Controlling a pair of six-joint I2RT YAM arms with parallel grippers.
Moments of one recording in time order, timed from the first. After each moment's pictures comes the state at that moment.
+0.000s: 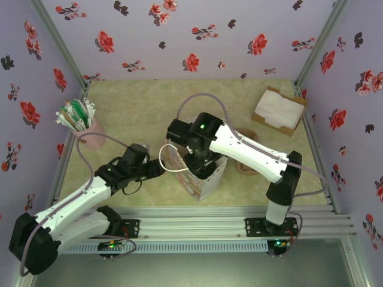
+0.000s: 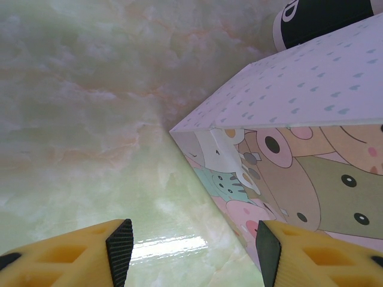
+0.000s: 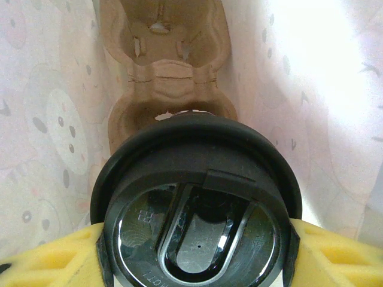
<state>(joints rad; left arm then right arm) -0.69 0.94 0.59 -0.52 0.05 -0.84 1.10 1.78 1.90 -1.66 0.09 0.45</state>
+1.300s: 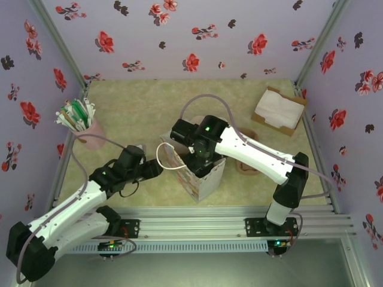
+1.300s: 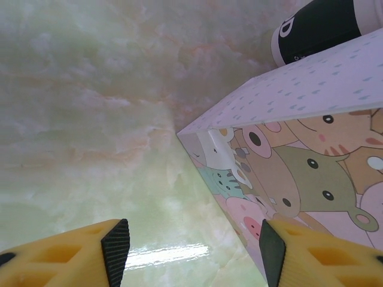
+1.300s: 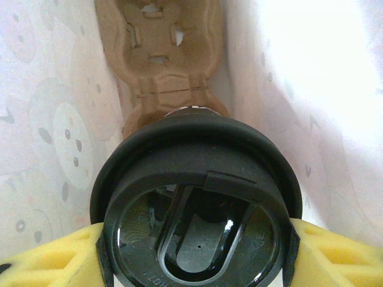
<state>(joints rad) -0.69 0.84 0.59 -0.58 0.00 -0.84 1.07 1.71 1.78 -1.52 0.07 0.46</state>
